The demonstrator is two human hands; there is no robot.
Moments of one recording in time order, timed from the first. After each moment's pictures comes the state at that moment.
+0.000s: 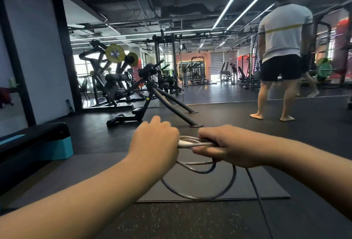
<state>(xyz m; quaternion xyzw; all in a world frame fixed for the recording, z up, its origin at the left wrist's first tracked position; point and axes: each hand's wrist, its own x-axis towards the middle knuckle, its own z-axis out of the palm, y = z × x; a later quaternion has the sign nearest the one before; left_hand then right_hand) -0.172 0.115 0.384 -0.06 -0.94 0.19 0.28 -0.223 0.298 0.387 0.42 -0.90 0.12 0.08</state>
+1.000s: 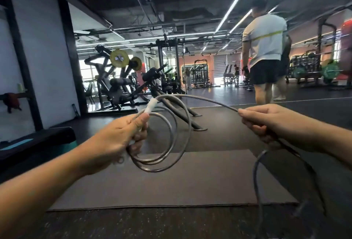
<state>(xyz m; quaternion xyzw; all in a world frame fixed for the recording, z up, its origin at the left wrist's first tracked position) -0.166 0.027 0.404 -0.14 -0.79 -0.58 0.12 -0.247 0.372 0.410 0.26 -0.83 0.49 -0.01</state>
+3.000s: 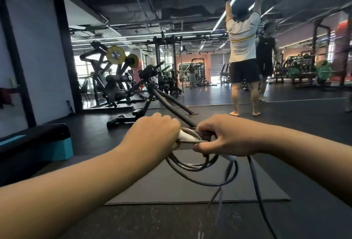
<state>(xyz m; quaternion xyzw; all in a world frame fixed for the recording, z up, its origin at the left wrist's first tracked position) -0.165 0.106 0.405 -0.09 -0.92 0.24 0.29 -0.214 0.289 0.412 0.40 -0.90 0.16 0.06</state>
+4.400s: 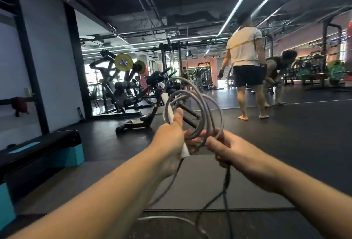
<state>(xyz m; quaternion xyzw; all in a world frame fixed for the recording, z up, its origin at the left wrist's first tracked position) -0.190 0.122 0.401 0.06 -0.64 -0.75 0.15 -0.218 0.283 0.359 0.35 -0.74 0.58 -0.02</state>
